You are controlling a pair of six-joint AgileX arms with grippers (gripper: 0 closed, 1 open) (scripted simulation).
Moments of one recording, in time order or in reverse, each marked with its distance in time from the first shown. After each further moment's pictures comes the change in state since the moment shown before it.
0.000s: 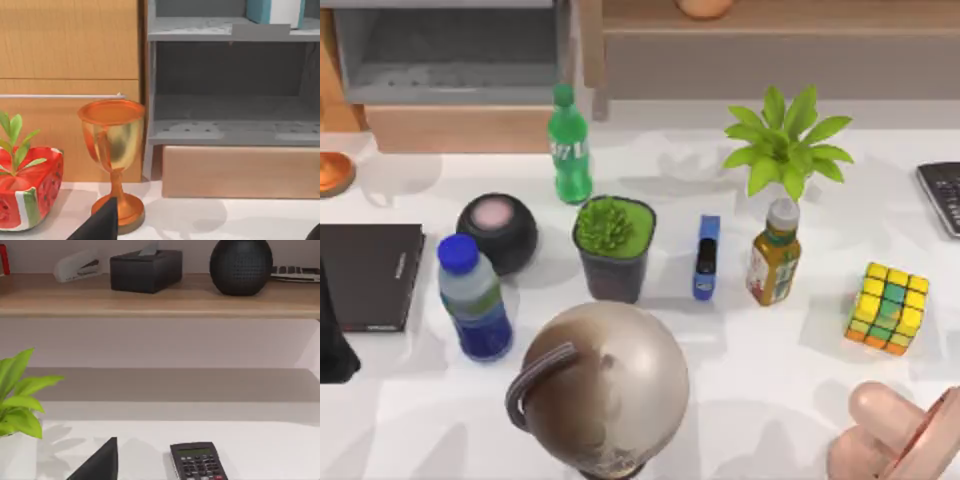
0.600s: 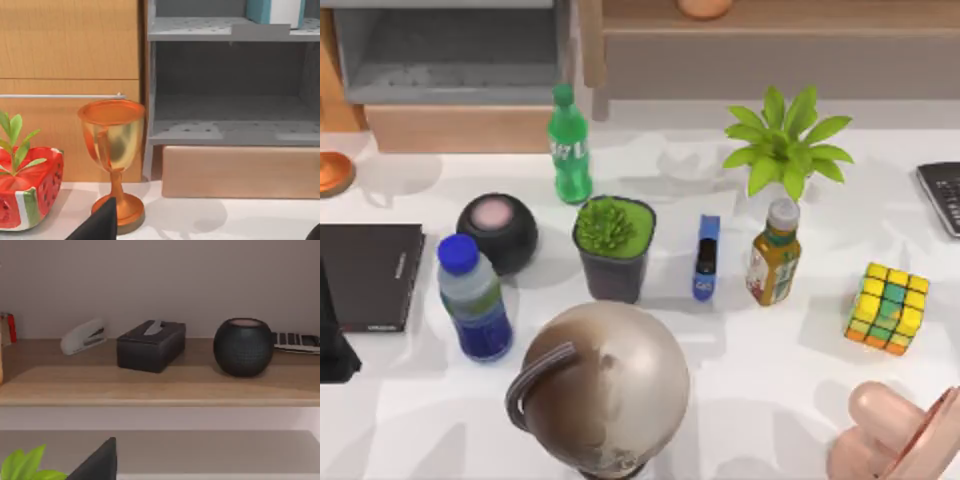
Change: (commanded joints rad) left arm 0.000 0.000 0.000 0.000 0.000 0.000; right arm 0.129 0.375 0.282 0.148 0.139 0.001
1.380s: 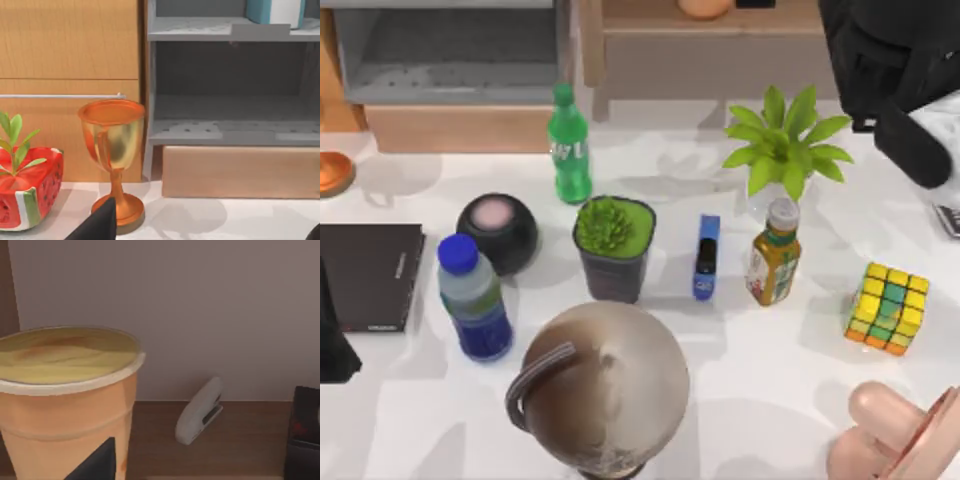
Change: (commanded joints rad) left arm 0.000 0.000 0.000 0.000 0.000 0.000; right arm 0.390 1.340 0.848 0.443 0.416 0.002
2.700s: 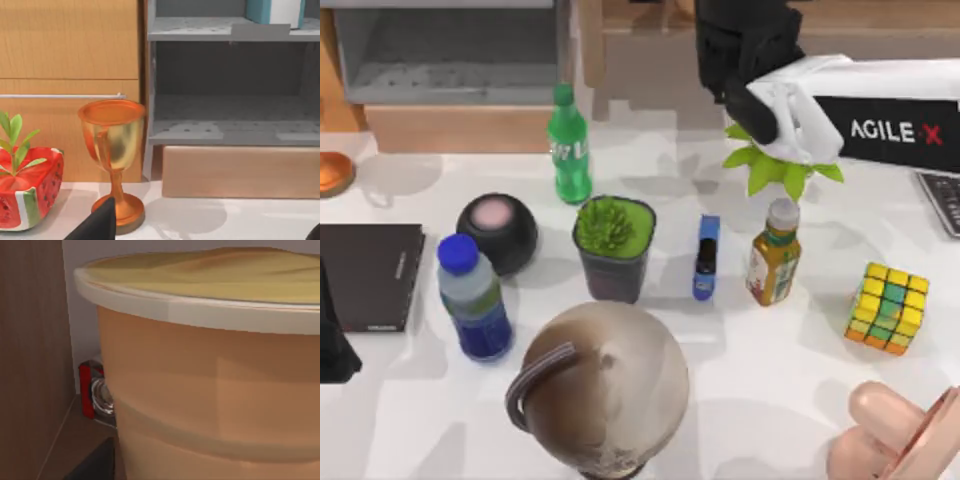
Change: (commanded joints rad) left arm 0.000 0.000 0.000 0.000 0.000 0.000; right arm 0.030 0.512 0.473 0.034 0.038 -0.002
